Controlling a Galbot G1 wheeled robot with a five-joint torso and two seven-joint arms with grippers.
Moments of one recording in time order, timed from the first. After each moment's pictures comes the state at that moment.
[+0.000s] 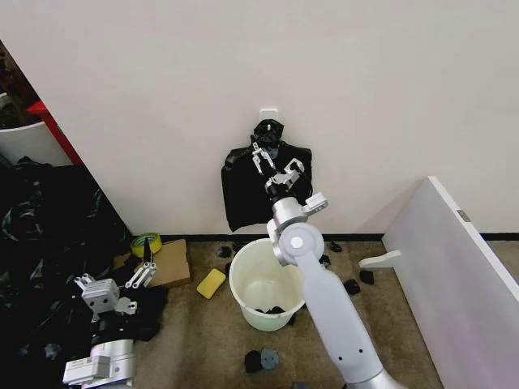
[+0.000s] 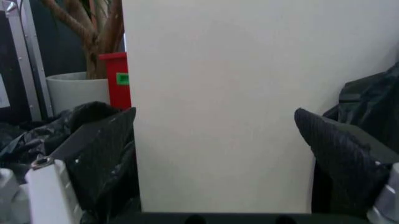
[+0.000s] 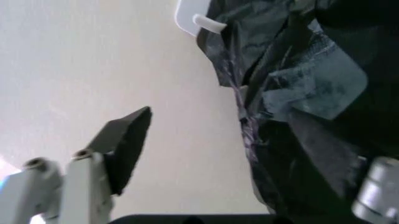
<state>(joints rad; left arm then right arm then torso) 1.78 -1.38 -0.60 -2.29 -0.12 -0.30 -0.30 -0.77 1.60 0.14 1.66 1.09 0.03 0.08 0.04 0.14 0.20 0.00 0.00</state>
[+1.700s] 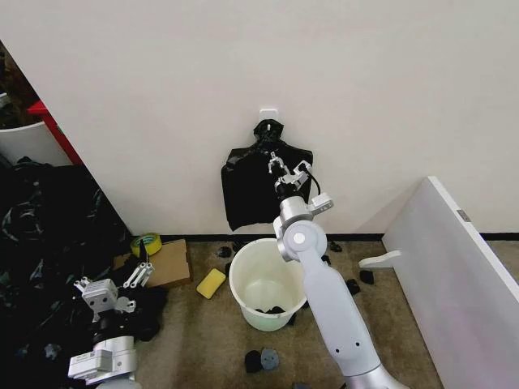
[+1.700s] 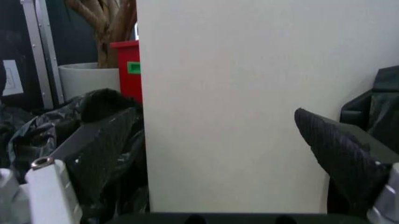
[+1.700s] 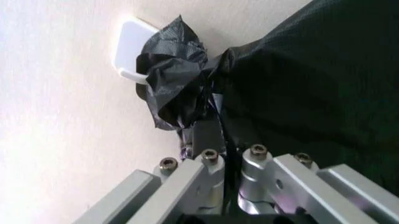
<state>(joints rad) 1.75 -1.39 -0.59 -2.22 -0.13 -0.32 -0.33 -0.76 1.61 0.19 1.63 1.07 0.07 0.13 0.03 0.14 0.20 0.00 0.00</state>
